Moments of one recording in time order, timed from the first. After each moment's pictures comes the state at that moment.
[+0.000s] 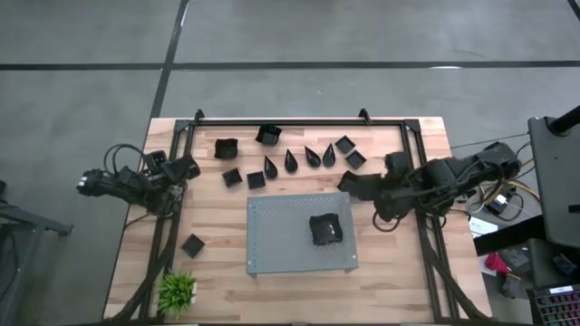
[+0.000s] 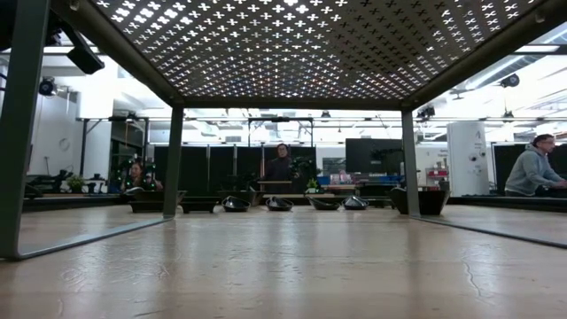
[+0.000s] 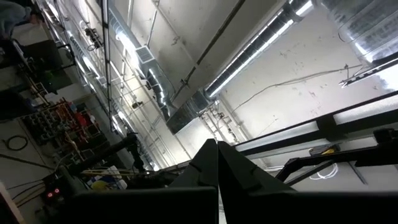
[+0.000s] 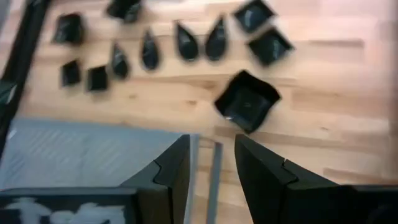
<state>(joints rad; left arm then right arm) -0.26 0.00 0.02 0.78 -0.52 -0.73 0.38 1.32 1.49 -1.55 0.60 1.86</state>
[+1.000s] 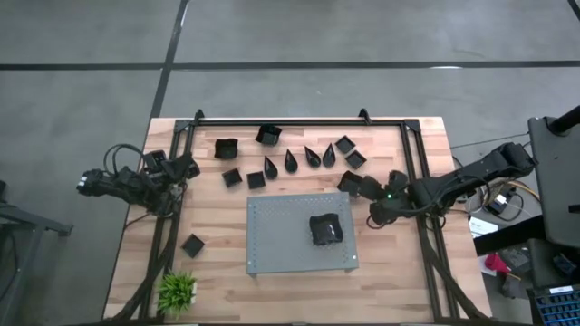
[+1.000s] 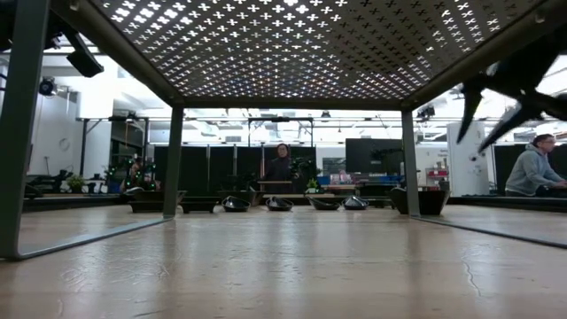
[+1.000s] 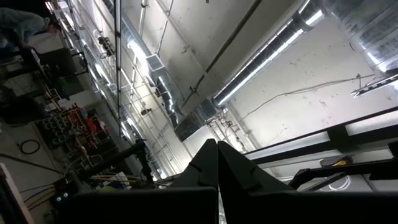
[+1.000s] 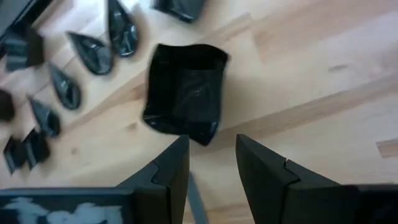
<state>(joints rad) -0.26 0.00 0.02 0.78 -0.58 -0.74 0.32 1.11 0.68 -0.93 0.58 2.30</state>
